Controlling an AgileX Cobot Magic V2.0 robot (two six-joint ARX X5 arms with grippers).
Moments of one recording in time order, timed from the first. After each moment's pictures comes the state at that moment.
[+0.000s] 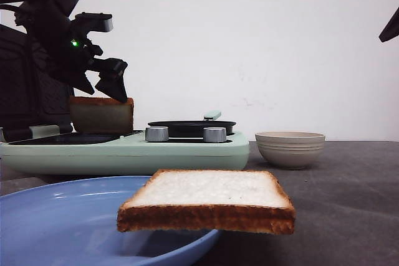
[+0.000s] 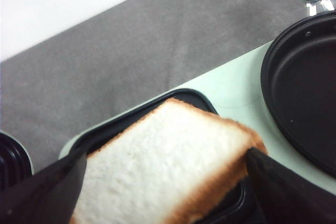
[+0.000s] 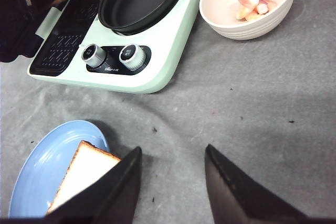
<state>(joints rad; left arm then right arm) -0.20 1.79 1.29 -0.07 0.10 0.33 0.09 0.65 0.58 -0.51 -0.52 0.31</state>
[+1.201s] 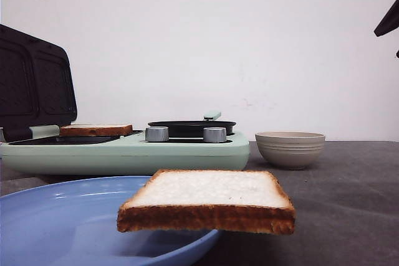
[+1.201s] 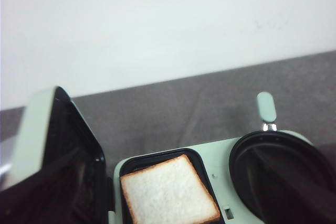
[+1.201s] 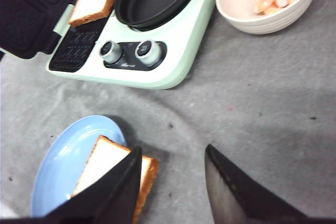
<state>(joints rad) -0.14 1.27 1.29 -0.31 0.12 0.06 0.09 0.65 0.58 -0.51 -0.58 0.34</state>
